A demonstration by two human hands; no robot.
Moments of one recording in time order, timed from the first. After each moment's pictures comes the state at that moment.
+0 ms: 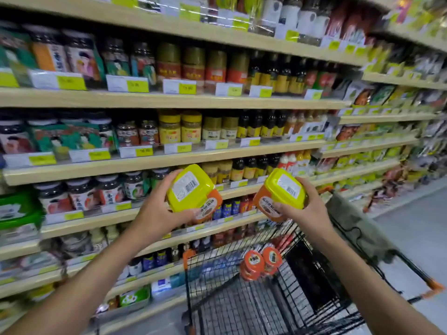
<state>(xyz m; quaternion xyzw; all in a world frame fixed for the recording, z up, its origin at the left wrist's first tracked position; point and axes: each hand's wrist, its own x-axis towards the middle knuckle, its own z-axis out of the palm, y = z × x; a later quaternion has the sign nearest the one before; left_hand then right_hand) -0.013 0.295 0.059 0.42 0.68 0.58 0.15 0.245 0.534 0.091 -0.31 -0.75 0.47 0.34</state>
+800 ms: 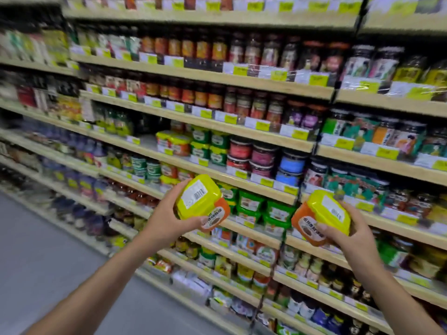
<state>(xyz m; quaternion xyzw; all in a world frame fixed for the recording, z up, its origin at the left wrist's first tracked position) -0.052 -0.296 0.106 0.14 0.79 0.58 -0.13 -0.009 0.098 0.133 -0.03 -0.78 0.59 0.20</state>
